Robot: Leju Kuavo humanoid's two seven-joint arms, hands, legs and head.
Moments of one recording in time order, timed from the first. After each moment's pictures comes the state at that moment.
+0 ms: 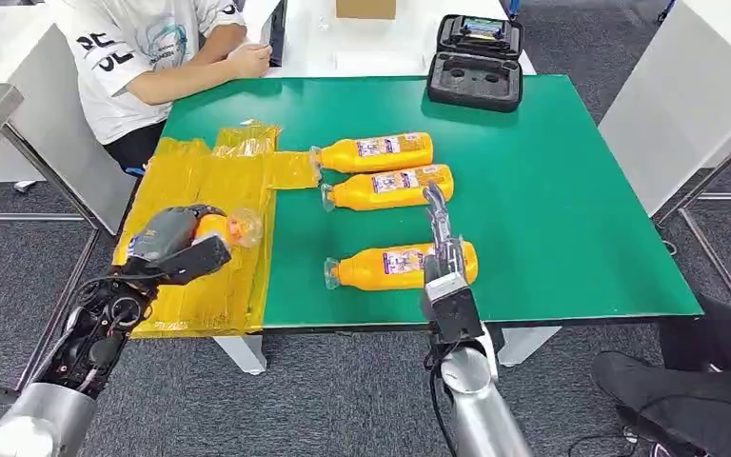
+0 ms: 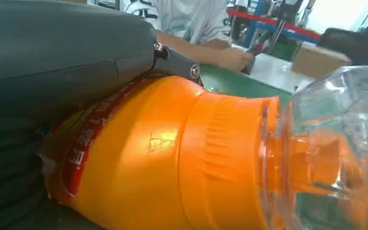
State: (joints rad) left arm -0.52 0.15 -0.25 -1.00 -0.99 0.15 -0.28; right arm -0.18 0.20 0.20 -1.31 0.21 -0.16 -0.62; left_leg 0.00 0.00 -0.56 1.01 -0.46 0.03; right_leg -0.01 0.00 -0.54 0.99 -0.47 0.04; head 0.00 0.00
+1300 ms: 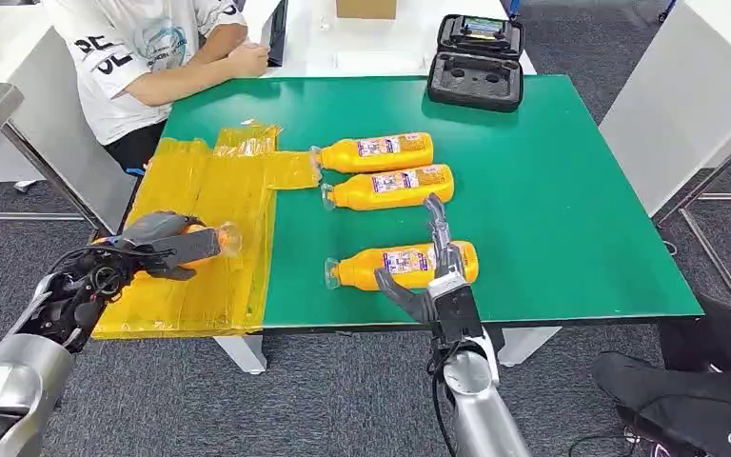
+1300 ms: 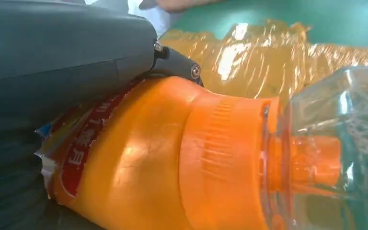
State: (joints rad) left arm -0.74 0.21 -0.31 -0.66 -1.13 -0.08 -0.28; right arm -0.18 0.20 0.17 -1.25 0.21 -0.14 -0.60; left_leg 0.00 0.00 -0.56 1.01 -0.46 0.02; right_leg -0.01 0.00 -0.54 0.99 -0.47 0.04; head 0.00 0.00
